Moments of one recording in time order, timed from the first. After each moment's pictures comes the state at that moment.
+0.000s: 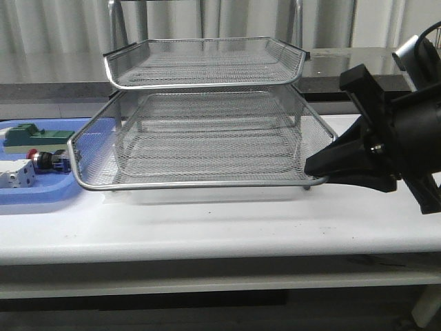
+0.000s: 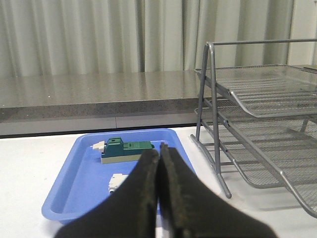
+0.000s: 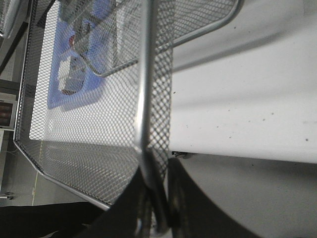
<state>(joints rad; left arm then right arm) -0.03 0.00 0.00 0.09 0.01 -0.09 0.11 1.61 -0.55 1.83 0.72 -1.33</state>
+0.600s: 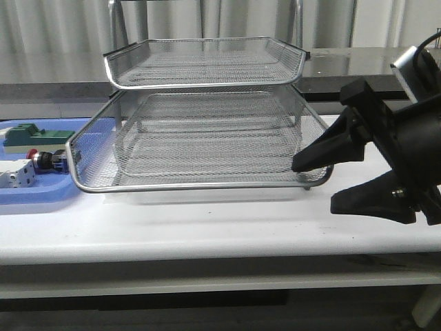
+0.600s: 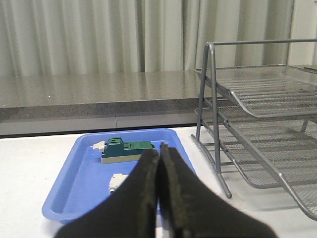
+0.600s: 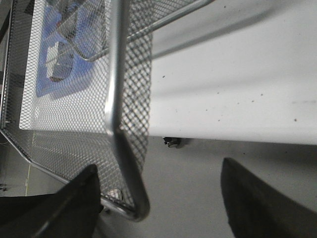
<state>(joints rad) -0.03 0.00 0.00 0.09 0.01 -0.09 0.11 1.61 -0.54 1.81 0.71 -1.34</state>
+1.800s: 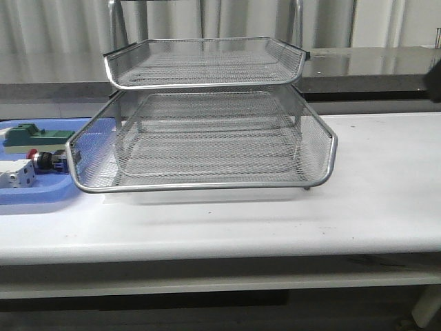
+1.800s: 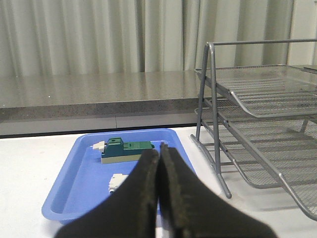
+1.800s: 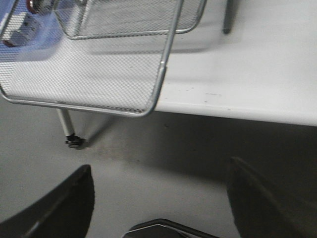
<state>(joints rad) -0.03 0.00 0.00 0.09 0.01 -0.09 0.08 0.88 -0.62 0.60 0.69 -0.35</state>
